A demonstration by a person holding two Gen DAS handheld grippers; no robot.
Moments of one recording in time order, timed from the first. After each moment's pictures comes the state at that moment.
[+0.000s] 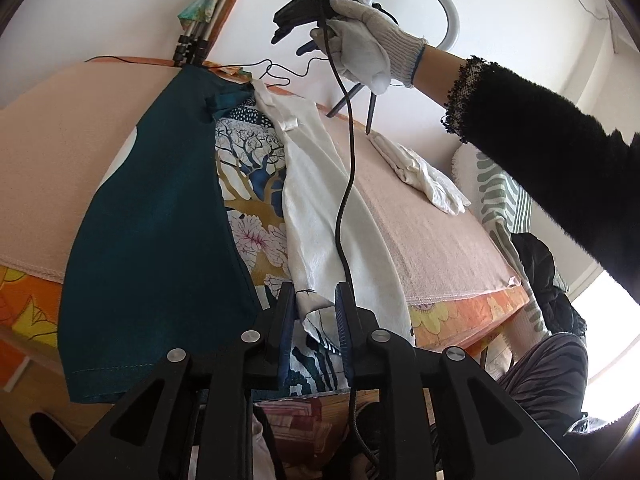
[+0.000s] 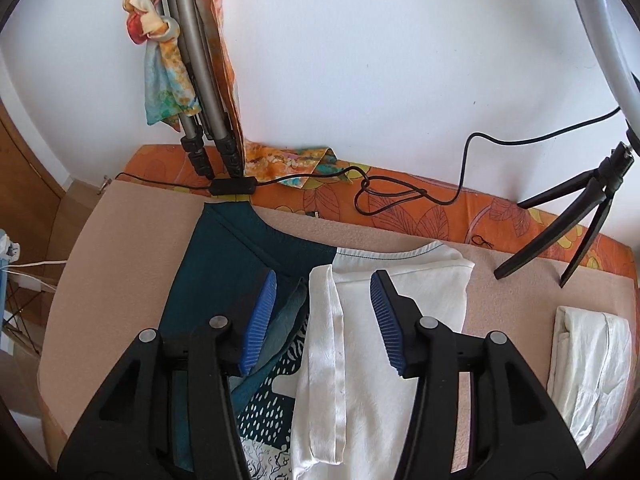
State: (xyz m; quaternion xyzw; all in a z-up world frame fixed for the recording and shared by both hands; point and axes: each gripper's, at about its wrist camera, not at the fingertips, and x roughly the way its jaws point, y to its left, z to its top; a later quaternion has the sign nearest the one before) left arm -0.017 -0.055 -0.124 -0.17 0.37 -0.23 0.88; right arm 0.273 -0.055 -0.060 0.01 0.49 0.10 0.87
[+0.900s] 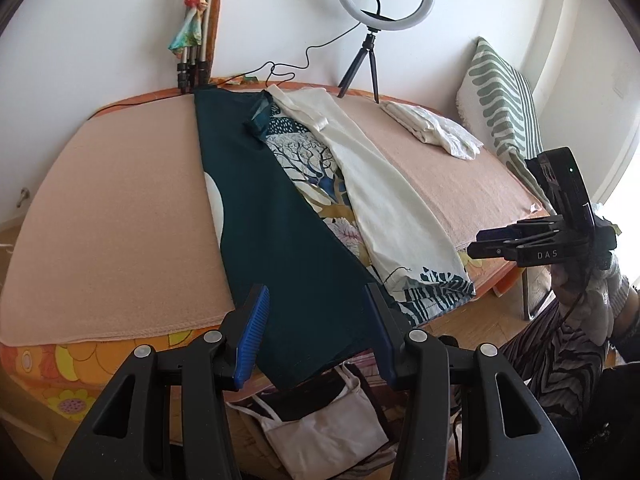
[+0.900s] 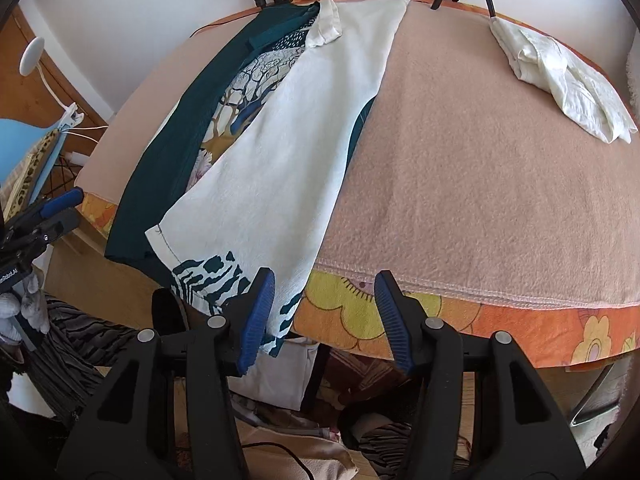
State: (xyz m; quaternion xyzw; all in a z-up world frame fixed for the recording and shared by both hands) left arm -0.011 0.013 -0.086 0.00 0.41 -0.25 0.88; right arm -0.135 -0.148 -0.146 0.05 0.55 0.15 0.82
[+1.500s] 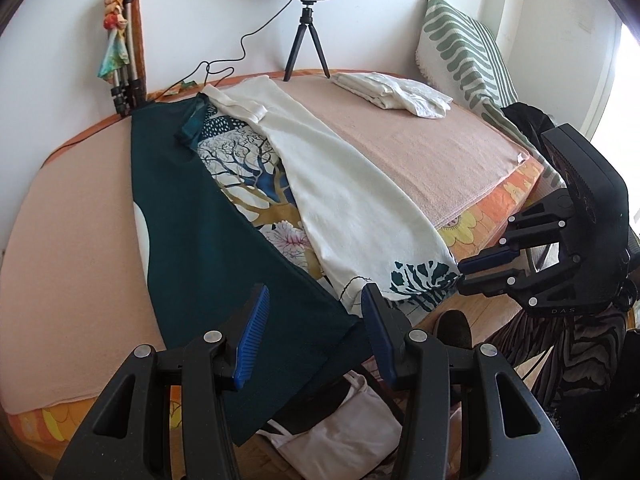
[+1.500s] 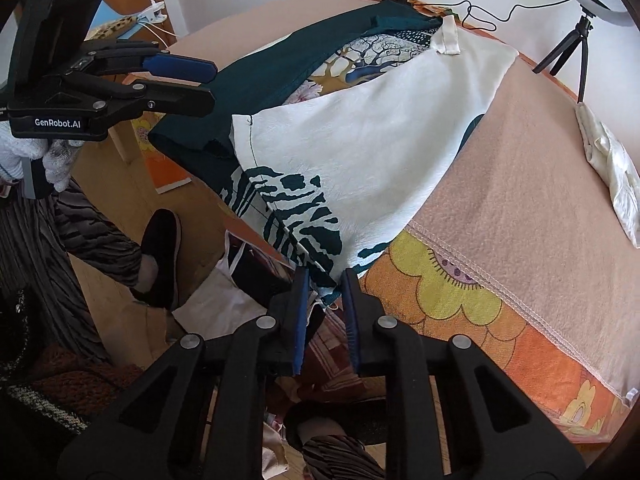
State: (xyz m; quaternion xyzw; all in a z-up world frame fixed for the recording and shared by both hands) left arm 0.000 -0.042 -0.102 0.08 0.41 -0.30 0.86; right arm -0.183 -0.099 -0.160 -0.13 0.51 0.27 0.81
